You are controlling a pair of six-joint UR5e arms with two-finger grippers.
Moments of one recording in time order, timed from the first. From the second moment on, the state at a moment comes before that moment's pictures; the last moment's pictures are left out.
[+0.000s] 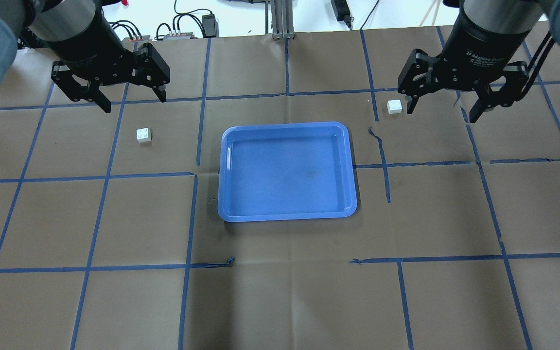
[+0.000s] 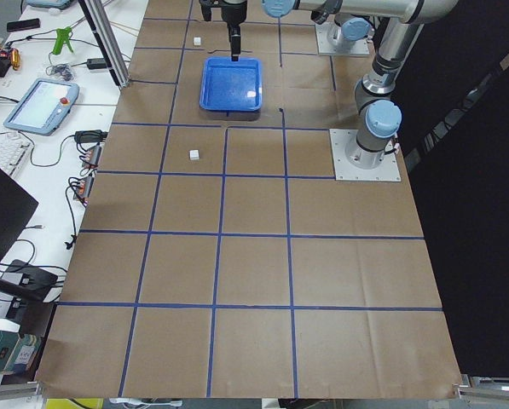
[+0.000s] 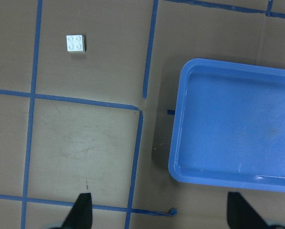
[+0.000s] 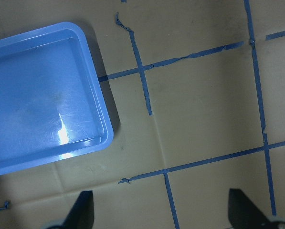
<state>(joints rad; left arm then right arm) -1.57 -1.59 -1.50 -1.57 1.54 -0.14 1.56 -1.60 1.52 -1.45 -1.56 0.23</state>
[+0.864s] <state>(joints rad) -1.56 -1.59 -1.50 -1.57 1.54 -0.11 1.56 -1.59 1.52 -1.45 -1.56 0.23</state>
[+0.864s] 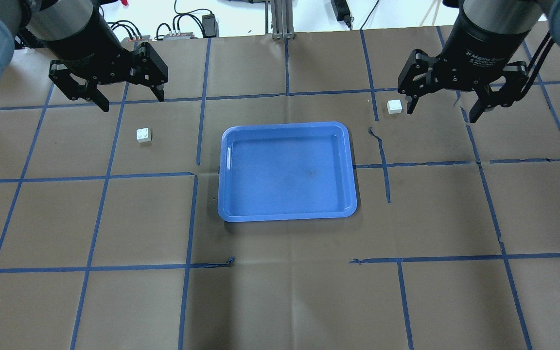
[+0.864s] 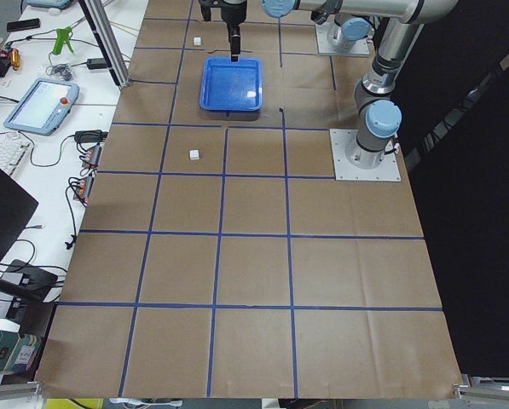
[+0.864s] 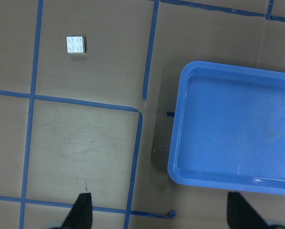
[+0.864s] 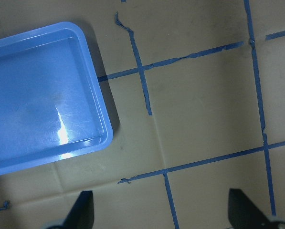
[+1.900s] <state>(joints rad) -1.42 -1.92 -1.48 -1.32 1.54 0.12 1.56 -1.58 1.52 -1.46 -1.56 -0.20</state>
